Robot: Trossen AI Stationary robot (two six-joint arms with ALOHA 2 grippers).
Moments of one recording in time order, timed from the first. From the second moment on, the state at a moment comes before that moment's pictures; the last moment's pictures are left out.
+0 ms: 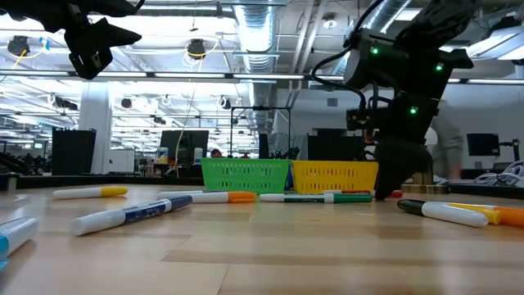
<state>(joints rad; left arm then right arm) -0.57 0.75 0.38 0.09 -0.53 -0.66 0.04 1.64 0.75 -0.48 0.40 0.33</state>
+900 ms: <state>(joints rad) -0.57 0.75 0.38 0.08 -0.52 -0.66 0.14 1.65 0.75 -0.55 0.48 0.70</state>
